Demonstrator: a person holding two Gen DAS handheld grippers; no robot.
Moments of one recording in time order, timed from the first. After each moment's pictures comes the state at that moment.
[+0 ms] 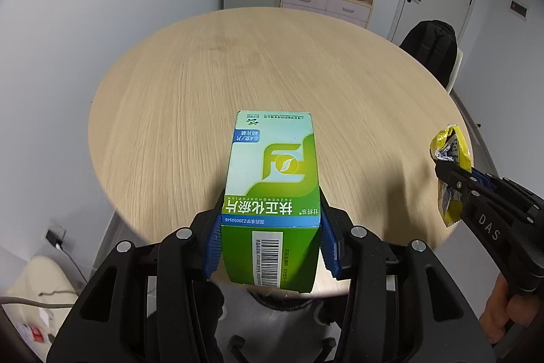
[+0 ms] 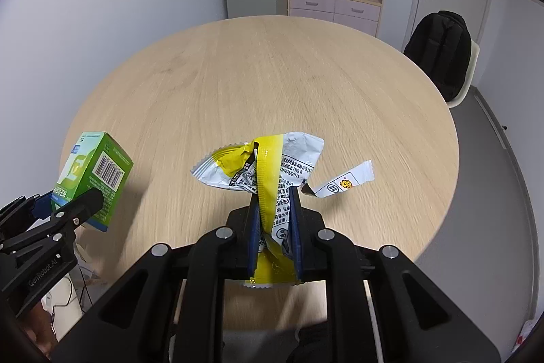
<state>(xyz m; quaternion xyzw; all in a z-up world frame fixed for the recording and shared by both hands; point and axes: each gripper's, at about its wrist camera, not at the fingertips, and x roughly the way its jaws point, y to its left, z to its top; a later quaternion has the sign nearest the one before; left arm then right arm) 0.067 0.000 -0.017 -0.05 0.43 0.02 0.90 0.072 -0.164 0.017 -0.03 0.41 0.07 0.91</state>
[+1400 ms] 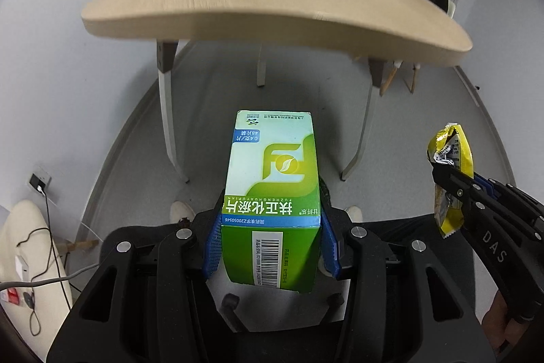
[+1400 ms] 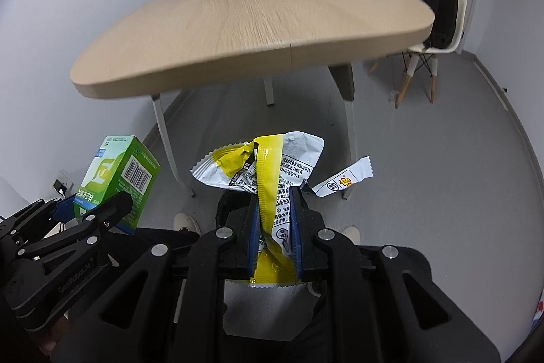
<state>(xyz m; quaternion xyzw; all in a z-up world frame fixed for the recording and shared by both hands) -0.043 -0.035 -0.155 -0.04 0.48 0.01 0.88 -0.062 -0.190 -0.111 0.00 0.45 0.06 0.89</state>
